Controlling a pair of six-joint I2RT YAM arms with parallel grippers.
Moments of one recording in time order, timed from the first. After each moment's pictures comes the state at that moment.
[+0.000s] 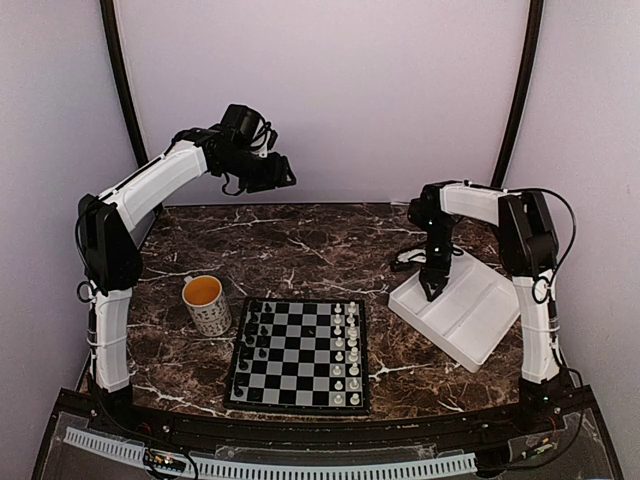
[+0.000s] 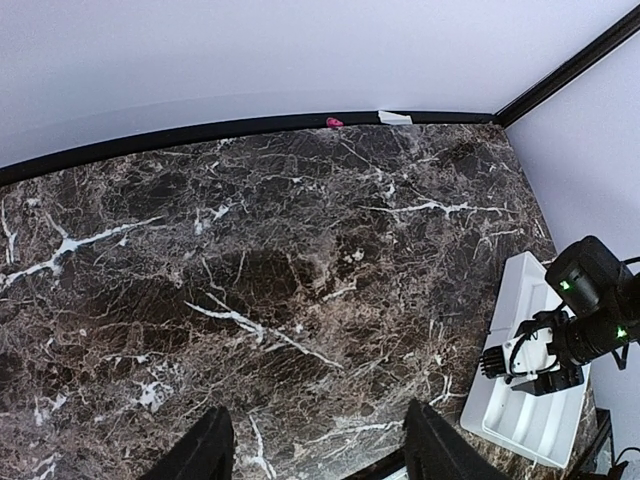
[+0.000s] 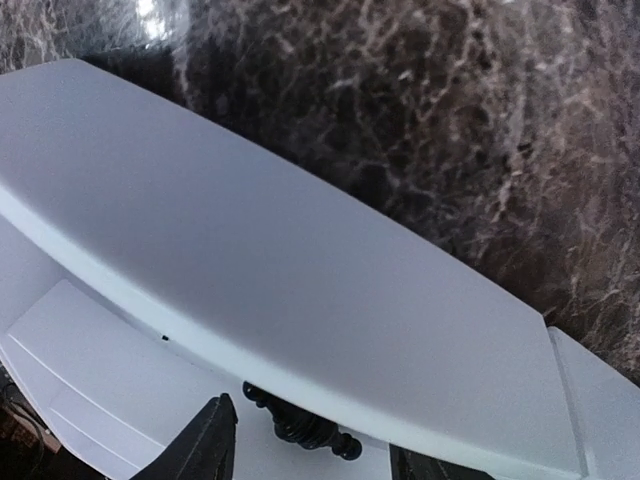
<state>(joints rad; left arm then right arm) -0.49 2.13 2.22 -0.83 0.17 -0.38 0.35 2.28 1.86 -1.42 -0.06 -0.84</state>
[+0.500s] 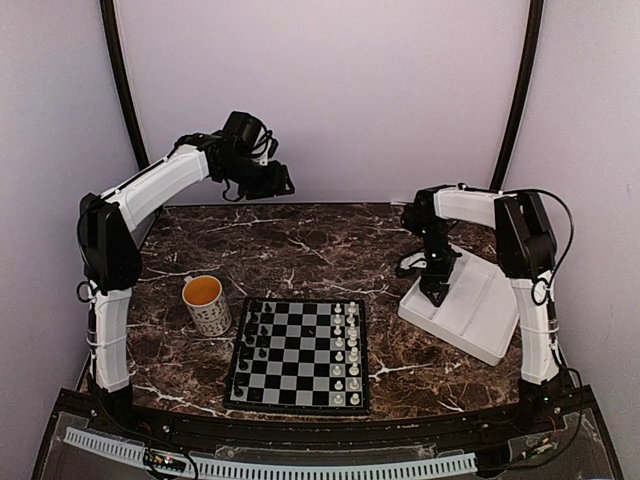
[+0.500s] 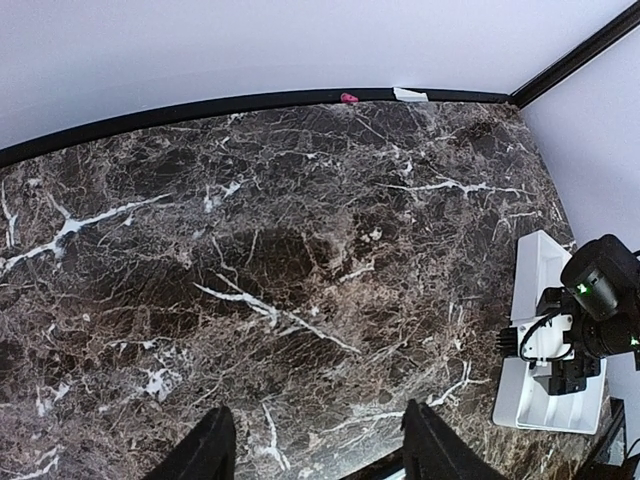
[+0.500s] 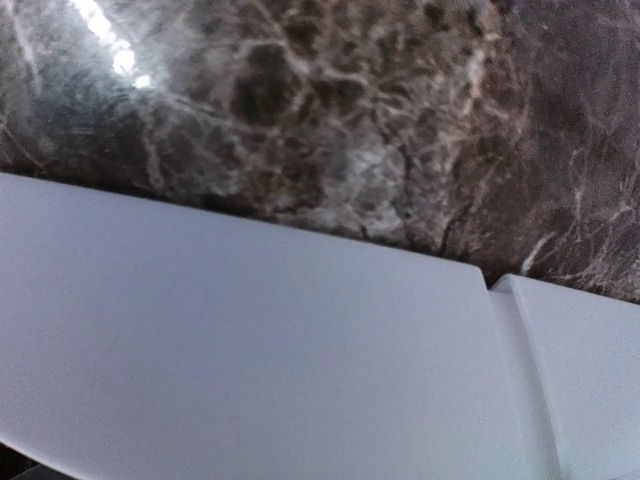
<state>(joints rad) -0.48 2.13 2.17 -0.83 0.16 -0.36 0.40 2.27 1.82 -1.41 0.17 -0.72</state>
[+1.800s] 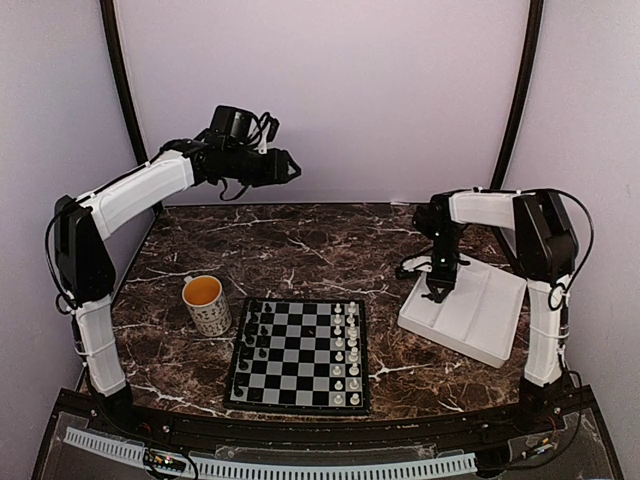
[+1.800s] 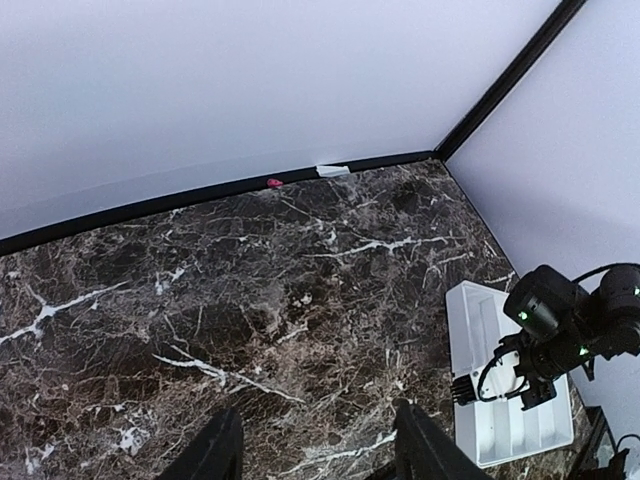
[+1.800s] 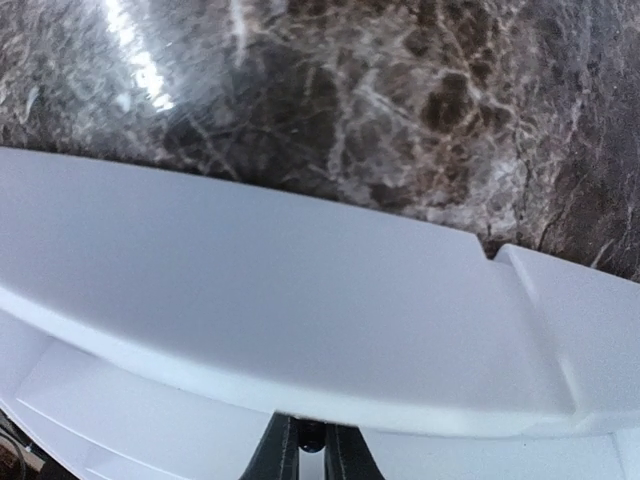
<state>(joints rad) -0.52 1.94 1.93 -0.52 0.19 -0.34 0.38 2.12 1.61 -1.26 0.01 -0.82</state>
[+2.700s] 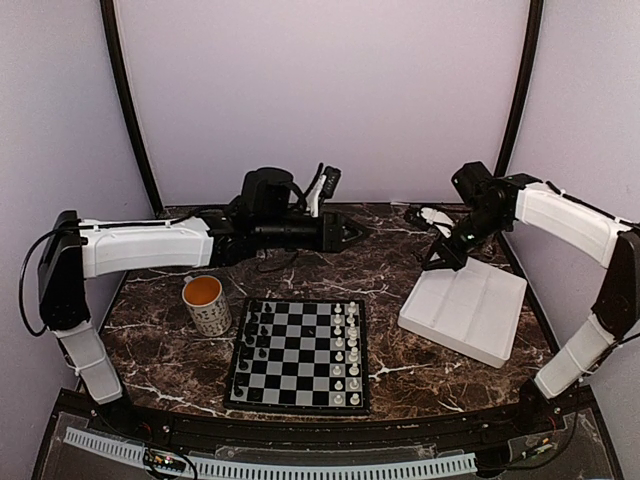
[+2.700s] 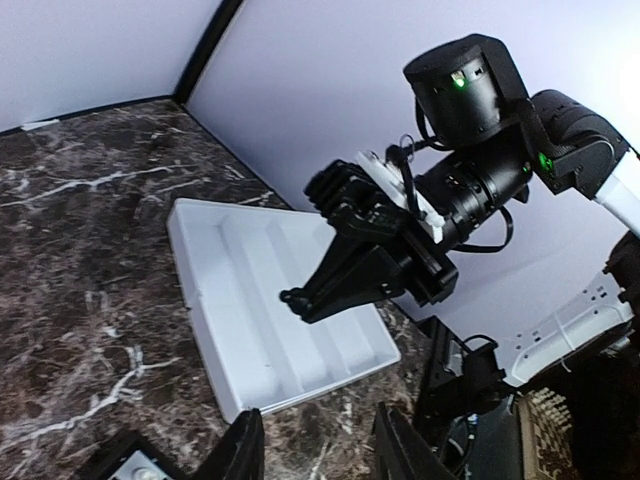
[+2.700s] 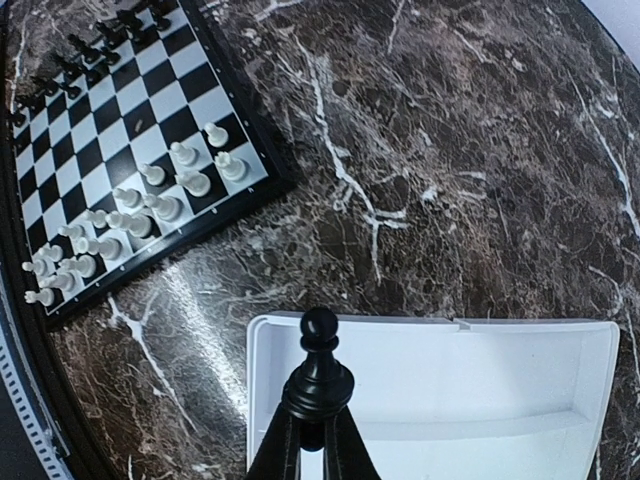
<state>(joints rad) -0.86 1.75 1.36 0.10 0.35 -0.50 0.38 1.54 1.32 -0.96 -0.42 -0.60</state>
